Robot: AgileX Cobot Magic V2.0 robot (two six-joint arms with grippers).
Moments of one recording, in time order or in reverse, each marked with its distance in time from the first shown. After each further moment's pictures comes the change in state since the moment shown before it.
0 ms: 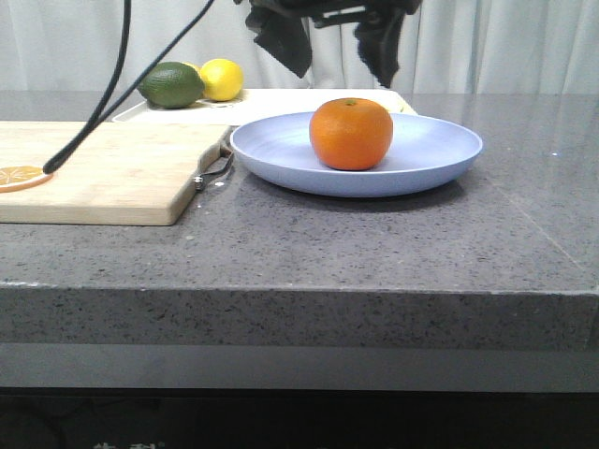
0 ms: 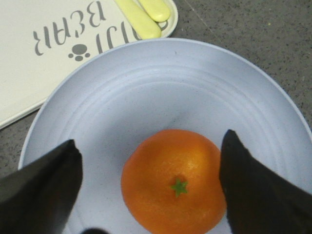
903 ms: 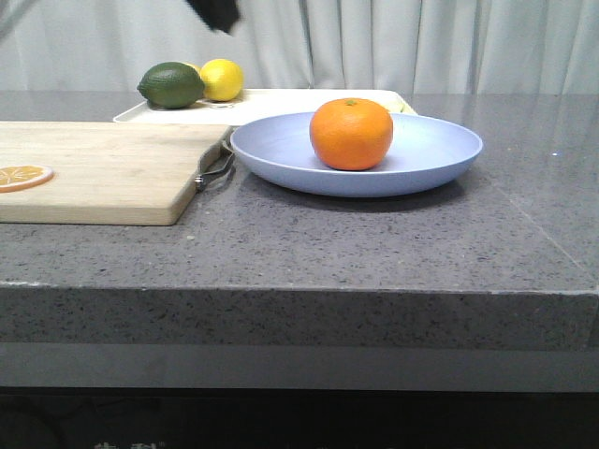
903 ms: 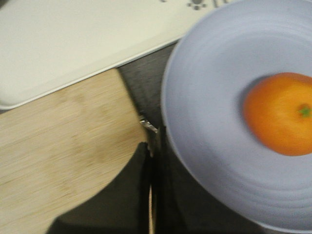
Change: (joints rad) left arm 0.172 -0.186 0.054 0.053 0.254 0.004; right arm 0.000 0.000 0.000 0.000 0.001 0.000
